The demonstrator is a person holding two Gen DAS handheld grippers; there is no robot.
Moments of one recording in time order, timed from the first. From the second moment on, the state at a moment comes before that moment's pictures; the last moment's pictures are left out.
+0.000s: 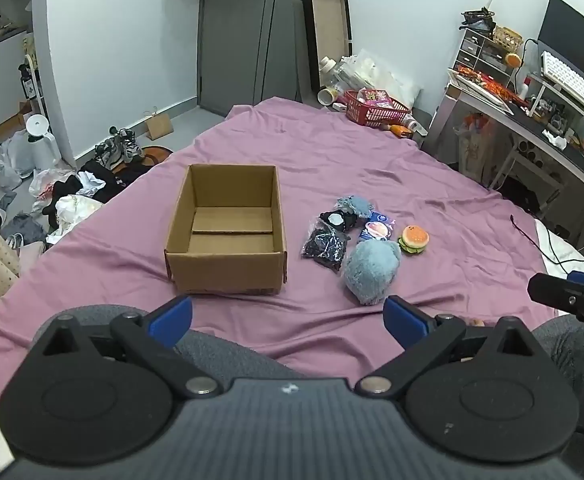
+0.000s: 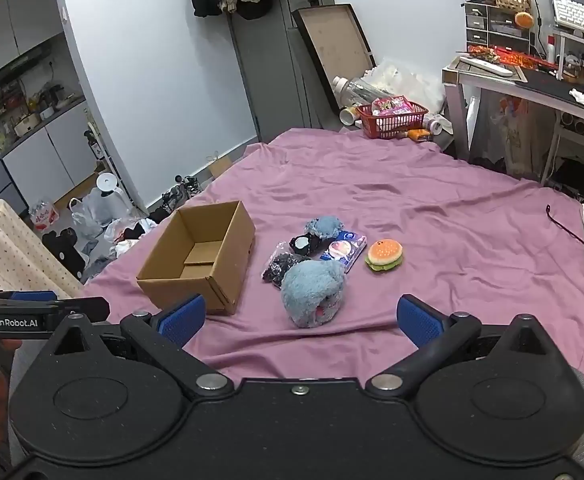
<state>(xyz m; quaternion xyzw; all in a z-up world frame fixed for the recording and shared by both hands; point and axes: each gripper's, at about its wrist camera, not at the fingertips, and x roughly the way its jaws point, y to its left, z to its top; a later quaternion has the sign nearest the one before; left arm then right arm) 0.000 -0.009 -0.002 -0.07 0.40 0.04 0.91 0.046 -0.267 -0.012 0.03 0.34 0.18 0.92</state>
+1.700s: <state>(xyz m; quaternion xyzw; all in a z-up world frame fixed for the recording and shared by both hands) -0.004 -0.021 0.009 -0.05 0.39 0.02 0.92 0.042 -0.275 -0.006 0.03 0.34 0.18 0.92</state>
